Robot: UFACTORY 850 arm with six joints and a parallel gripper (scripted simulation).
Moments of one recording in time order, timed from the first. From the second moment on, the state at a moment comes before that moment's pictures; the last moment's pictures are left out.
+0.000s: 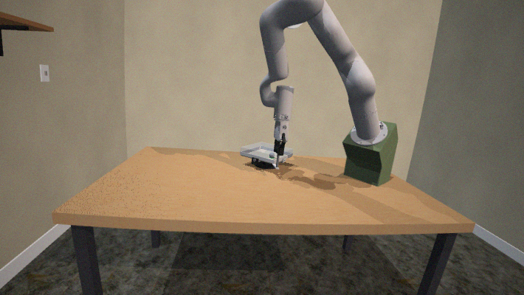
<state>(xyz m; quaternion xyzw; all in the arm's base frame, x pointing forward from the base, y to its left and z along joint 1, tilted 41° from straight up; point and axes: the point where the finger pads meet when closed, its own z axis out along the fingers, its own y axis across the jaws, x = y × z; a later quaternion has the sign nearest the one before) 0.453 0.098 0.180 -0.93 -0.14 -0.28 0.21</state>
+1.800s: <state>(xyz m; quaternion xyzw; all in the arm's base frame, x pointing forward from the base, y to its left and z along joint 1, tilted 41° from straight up) 0.427 0.071 0.224 -0.93 -0.14 -0.28 0.21</state>
